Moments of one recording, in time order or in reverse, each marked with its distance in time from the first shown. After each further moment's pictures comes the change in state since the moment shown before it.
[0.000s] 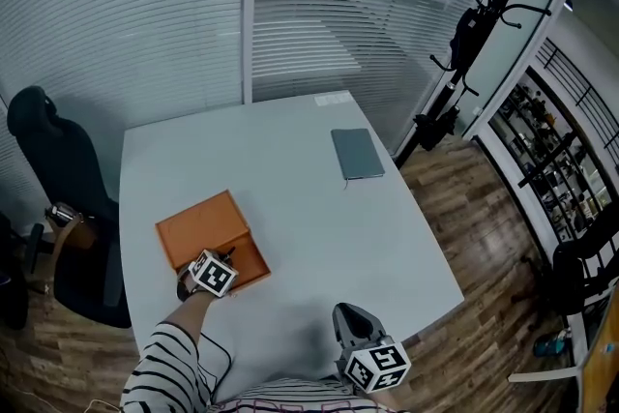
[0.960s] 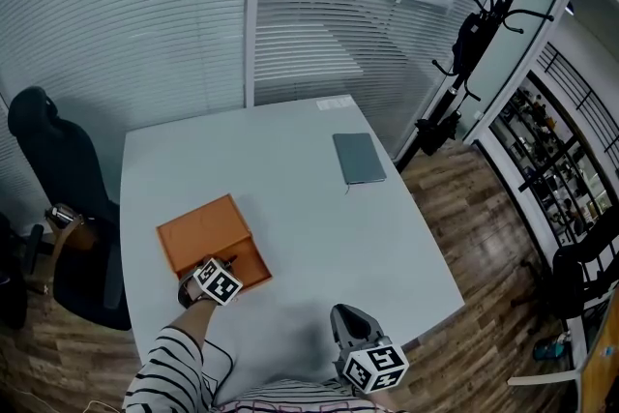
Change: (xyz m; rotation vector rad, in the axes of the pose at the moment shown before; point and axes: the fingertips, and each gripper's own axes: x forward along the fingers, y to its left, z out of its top) left arm 0.010 -0.004 -0.012 0.108 0.061 0.042; right arm 0.011 0.002 0.002 -0.009 0.009 0.009
